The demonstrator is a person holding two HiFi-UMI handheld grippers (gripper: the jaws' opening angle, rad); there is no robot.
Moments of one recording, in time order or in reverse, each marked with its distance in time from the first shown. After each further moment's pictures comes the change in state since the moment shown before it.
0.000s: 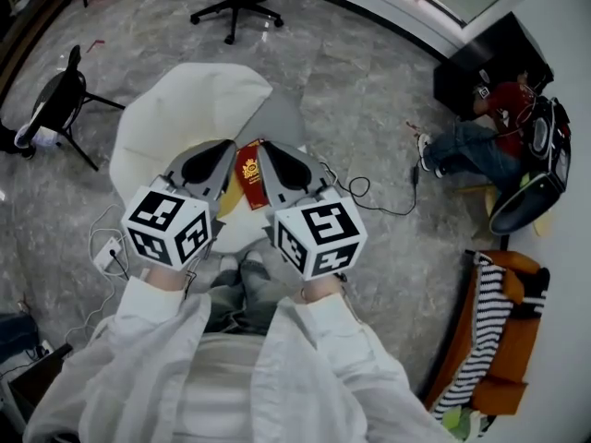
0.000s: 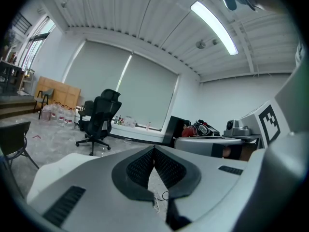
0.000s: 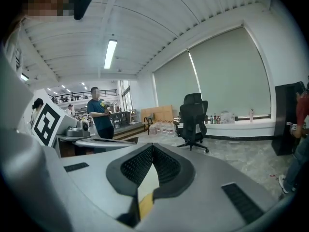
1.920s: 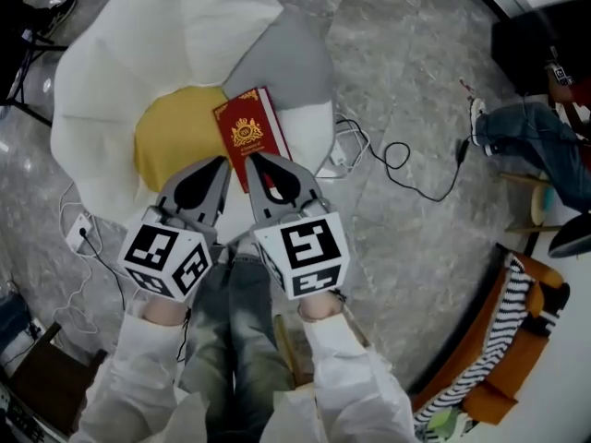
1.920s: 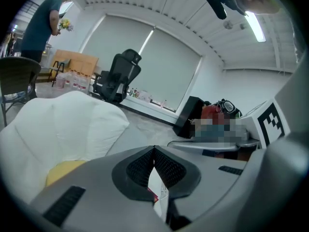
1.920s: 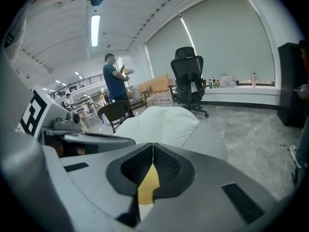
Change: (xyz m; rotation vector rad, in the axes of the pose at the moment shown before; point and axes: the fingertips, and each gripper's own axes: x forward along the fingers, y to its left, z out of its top) left arm 0.181 0.118 -0.320 -0.173 0.169 0.126; right arm 0.150 -0.148 -0.337 0.076 0.261 0.041
